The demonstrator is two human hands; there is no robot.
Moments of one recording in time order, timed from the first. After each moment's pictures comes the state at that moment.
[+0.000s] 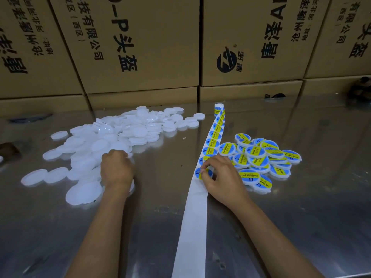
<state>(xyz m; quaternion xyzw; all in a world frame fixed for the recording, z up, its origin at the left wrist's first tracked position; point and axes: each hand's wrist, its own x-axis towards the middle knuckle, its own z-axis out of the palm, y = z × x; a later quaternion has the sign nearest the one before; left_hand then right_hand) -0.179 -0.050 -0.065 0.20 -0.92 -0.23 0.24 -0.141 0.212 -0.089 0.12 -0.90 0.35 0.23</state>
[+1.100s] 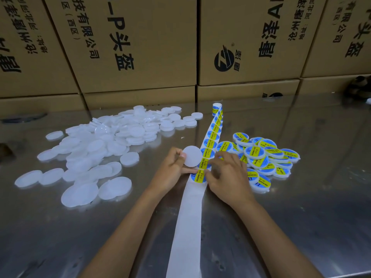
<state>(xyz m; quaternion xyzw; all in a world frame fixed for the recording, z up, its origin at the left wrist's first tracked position) -0.162 0.052 -0.067 -0.07 -0.75 -0.65 -0.02 -0.143 0.223 -0.092 0.04 -0.95 0.21 0.23</state>
